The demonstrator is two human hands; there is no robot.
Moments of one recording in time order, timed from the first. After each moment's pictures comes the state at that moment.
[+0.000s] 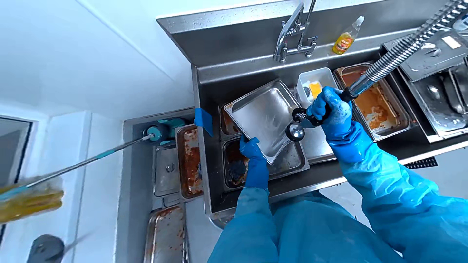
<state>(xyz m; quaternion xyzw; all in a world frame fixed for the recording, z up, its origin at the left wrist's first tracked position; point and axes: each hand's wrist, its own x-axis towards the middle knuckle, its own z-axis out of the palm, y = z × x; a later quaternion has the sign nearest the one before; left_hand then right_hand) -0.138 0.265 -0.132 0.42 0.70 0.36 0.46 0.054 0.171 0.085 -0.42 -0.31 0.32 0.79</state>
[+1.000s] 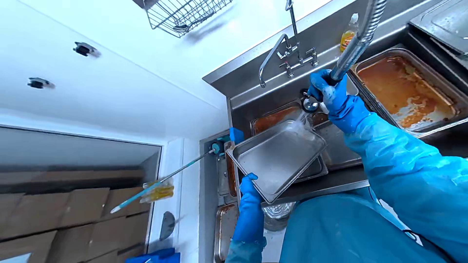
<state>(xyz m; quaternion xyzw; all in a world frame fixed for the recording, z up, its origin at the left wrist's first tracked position) -0.206 0.158 0.013 0.28 0.78 0.30 0.47 0.186 0.146 0.108 -0.37 -0.41 0.20 0.81</state>
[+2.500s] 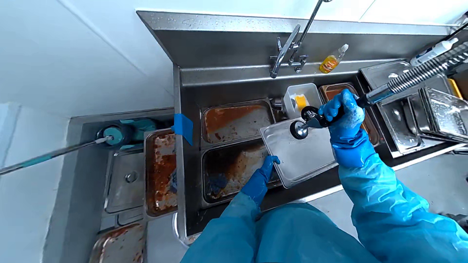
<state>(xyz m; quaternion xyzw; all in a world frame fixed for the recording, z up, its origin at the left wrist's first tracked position) -0.092 0.204 -0.169 0.33 0.44 0.01 0.84 0.112 0.189 0.102 -0.46 -0.34 0.22 0.79</state>
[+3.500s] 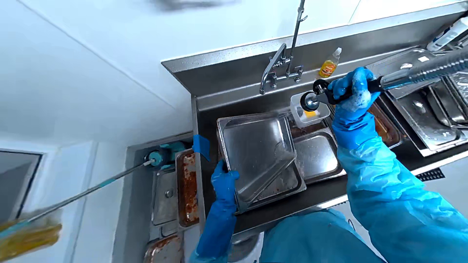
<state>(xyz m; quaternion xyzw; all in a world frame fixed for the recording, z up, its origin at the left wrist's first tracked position) -0.205 0.278 0.011 0.60 0.60 0.25 0.47 0.175 0.196 0.144 -0.34 -0.41 0.00 0.85</state>
